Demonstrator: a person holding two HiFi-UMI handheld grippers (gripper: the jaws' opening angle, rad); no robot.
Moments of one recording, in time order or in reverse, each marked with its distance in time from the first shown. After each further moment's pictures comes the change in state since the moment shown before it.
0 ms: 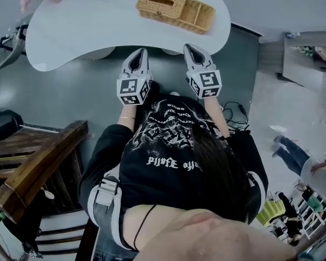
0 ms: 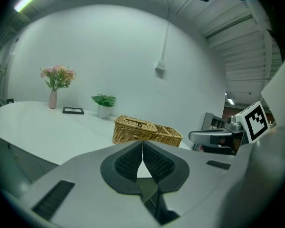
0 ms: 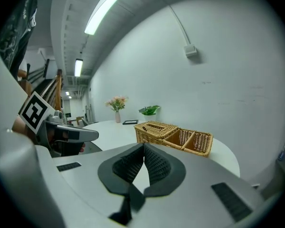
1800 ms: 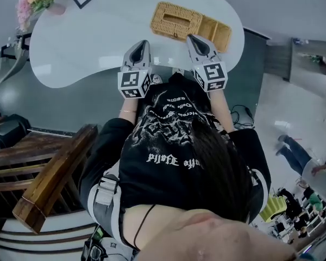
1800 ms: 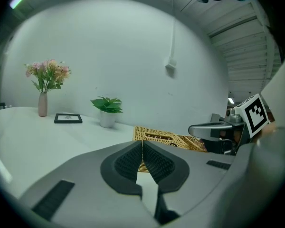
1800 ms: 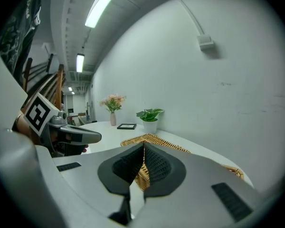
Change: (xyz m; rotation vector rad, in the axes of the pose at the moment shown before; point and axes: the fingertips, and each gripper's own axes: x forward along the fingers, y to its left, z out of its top) left arm 0.107 0.088 0.067 0.021 0.002 -0.021; right arm 0.135 -0.034 0.072 -0.050 0.001 0.024
